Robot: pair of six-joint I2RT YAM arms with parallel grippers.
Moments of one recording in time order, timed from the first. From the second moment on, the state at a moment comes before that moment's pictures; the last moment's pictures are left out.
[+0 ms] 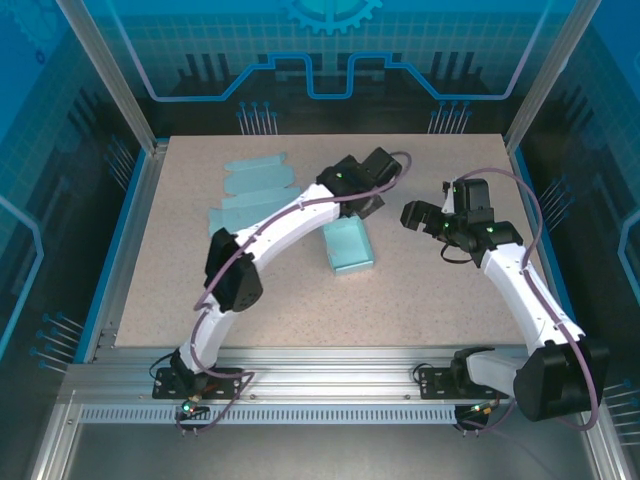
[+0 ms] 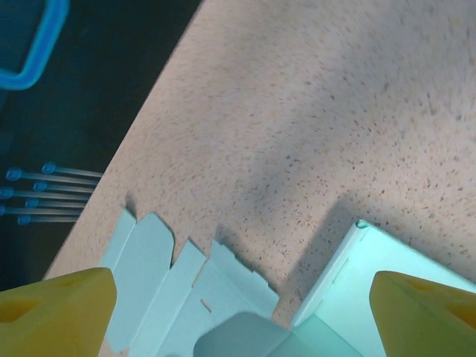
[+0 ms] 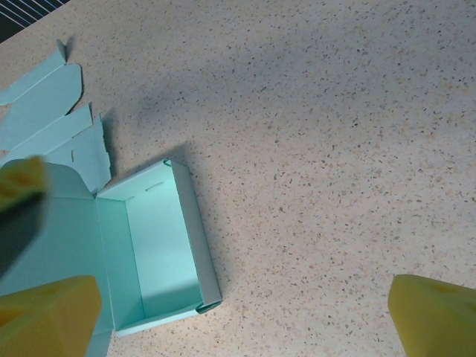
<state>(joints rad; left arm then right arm) -0.80 2.17 2.19 -0.93 -0.56 0.20 0.13 1.18 0.98 -0.62 -0.16 0.47</state>
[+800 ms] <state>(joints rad) -0.68 1.87 1.73 -0.96 -0.32 -0.34 0.13 1.22 0.98 -0.59 -0.18 0.45</state>
